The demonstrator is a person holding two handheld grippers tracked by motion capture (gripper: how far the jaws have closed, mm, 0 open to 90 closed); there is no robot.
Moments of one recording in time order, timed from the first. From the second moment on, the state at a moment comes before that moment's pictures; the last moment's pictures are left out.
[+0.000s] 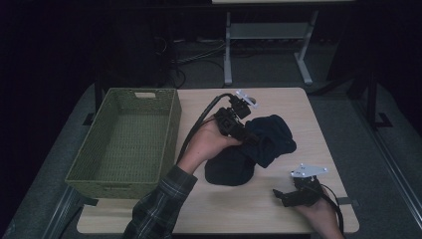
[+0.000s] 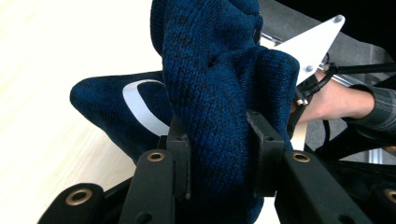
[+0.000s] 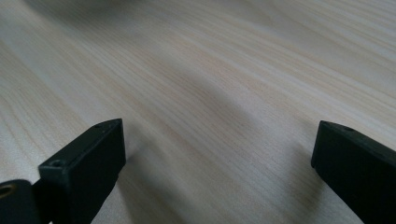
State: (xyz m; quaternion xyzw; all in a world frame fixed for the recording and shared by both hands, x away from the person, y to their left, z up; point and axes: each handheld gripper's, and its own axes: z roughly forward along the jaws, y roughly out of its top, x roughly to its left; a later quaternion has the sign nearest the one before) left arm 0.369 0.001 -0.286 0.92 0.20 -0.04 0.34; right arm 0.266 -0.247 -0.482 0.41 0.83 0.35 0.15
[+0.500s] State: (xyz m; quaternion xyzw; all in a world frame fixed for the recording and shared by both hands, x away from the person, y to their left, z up) left arm 0.403 0.000 -0.358 0.91 0.23 -0.08 0.33; right arm 0.266 -0.247 -0.482 0.41 0.83 0.35 0.15
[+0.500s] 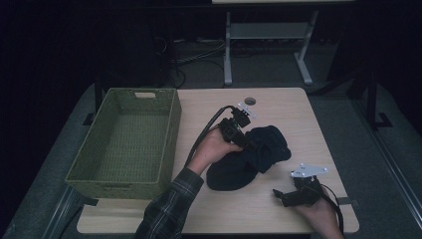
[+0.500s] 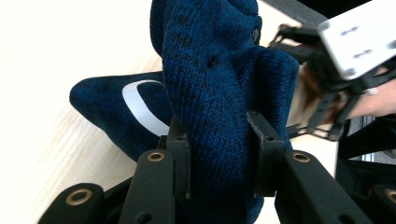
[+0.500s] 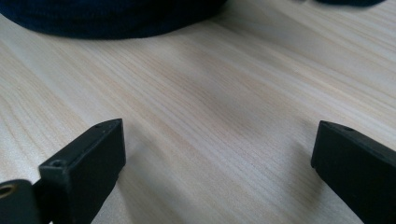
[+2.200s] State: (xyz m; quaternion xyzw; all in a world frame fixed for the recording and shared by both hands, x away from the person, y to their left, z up) left arm 0.388 0.083 -0.350 0.89 0.28 0.03 0.36; right arm 0.266 -0.247 -0.482 0.41 0.83 0.35 0.15
